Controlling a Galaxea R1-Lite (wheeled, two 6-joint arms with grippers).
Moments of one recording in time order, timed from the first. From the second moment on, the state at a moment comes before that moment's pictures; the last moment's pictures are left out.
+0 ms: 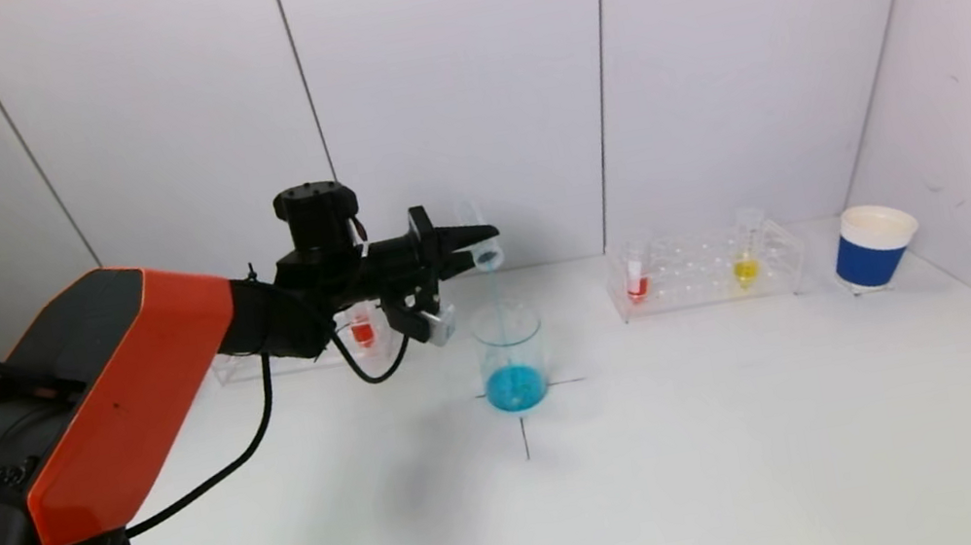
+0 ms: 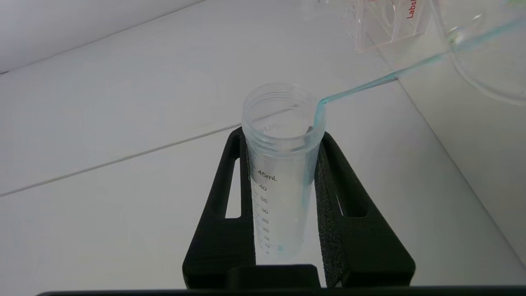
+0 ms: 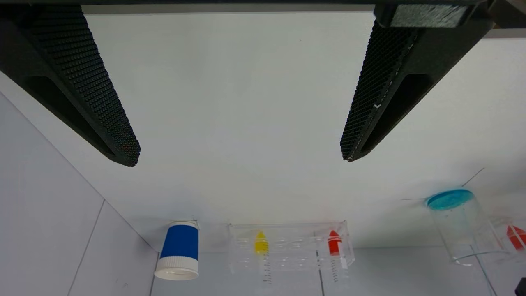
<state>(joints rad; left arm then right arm) -0.32 2.41 -1.73 -0.63 -0.98 1.93 0.01 0.00 0.00 0.00 -0.02 0.04</state>
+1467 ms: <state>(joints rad) -0.29 2.35 -1.82 -0.26 -0.78 1.79 0.01 0.00 0.00 0.00 -0.02 0.04</state>
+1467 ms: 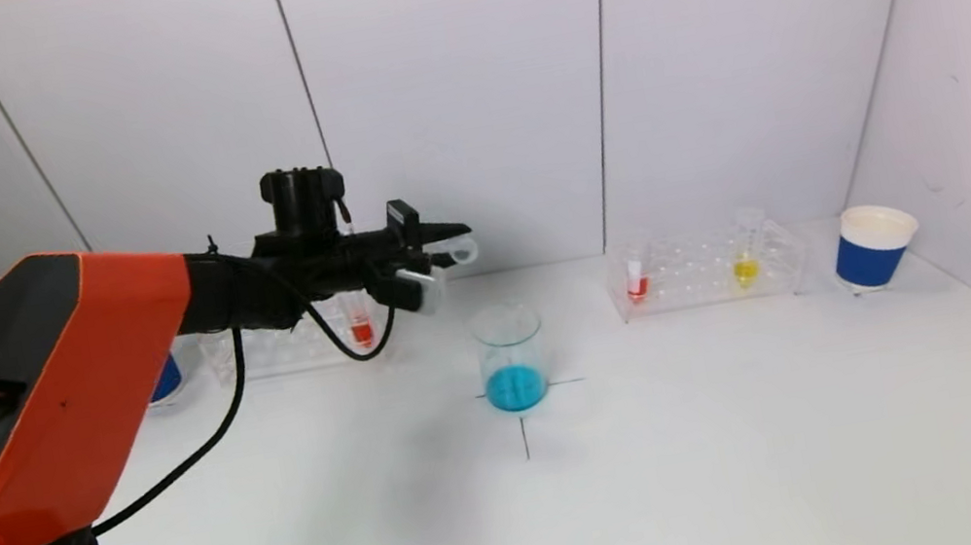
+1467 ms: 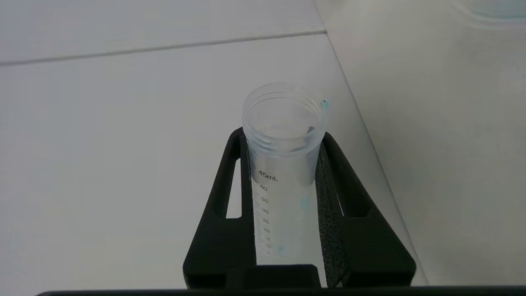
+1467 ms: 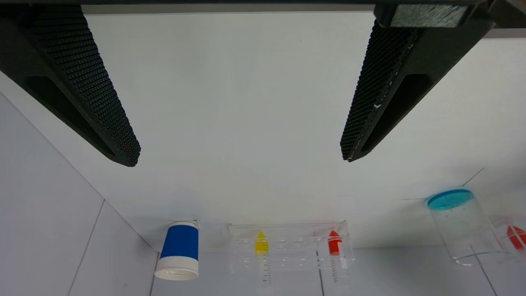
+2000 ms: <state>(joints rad) -0.29 2.29 -1.98 -0.03 -0.58 1.42 0.01 0.00 0.00 0.00 -0.02 0.04</state>
